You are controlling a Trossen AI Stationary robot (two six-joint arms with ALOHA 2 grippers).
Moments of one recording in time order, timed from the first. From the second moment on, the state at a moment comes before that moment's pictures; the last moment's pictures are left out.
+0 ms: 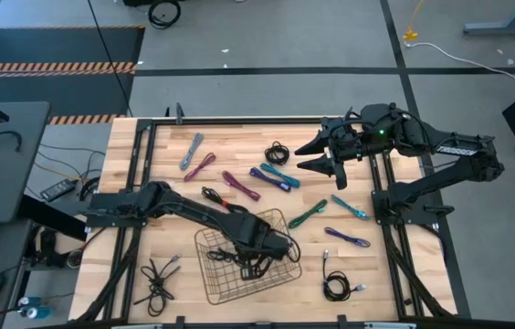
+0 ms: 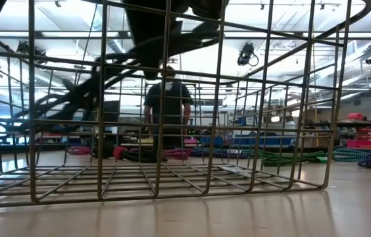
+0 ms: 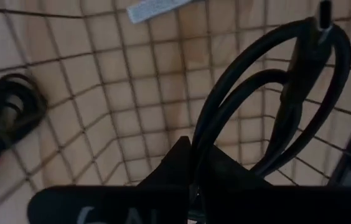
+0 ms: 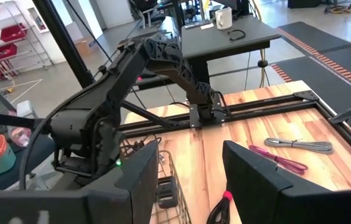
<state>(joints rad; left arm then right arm) -0.35 2.23 2.08 -1.33 0.05 -0.48 -0.06 1.11 1.32 -0.44 -0.18 0.21</state>
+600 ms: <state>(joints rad) -0.40 2.23 2.16 -1.39 0.00 -0.54 -0.06 1.11 1.32 -0.44 -0.18 0.24</state>
